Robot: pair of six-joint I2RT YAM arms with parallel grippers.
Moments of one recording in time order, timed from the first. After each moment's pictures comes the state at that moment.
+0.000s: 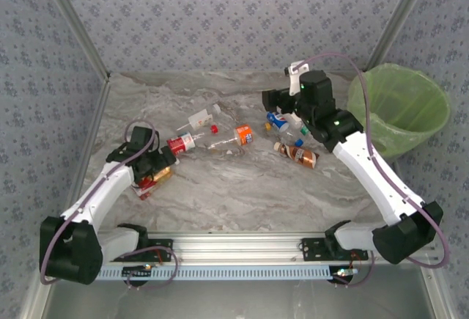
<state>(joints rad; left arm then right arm) -0.24 1.13 0.73 -0.72 -0.09 -0.71 0.49 1.29 1.34 -0.47 0.14 0.10</state>
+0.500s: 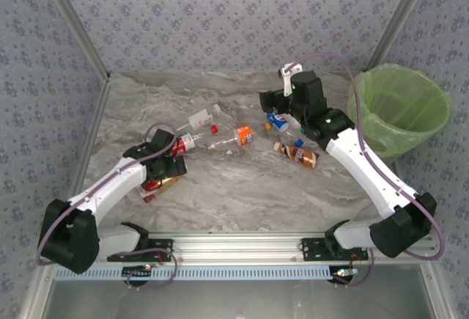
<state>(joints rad) -0.45 1.23 0.76 -0.80 -0.23 -0.65 0.51 1.33 1.34 -0.45 0.22 0.06</state>
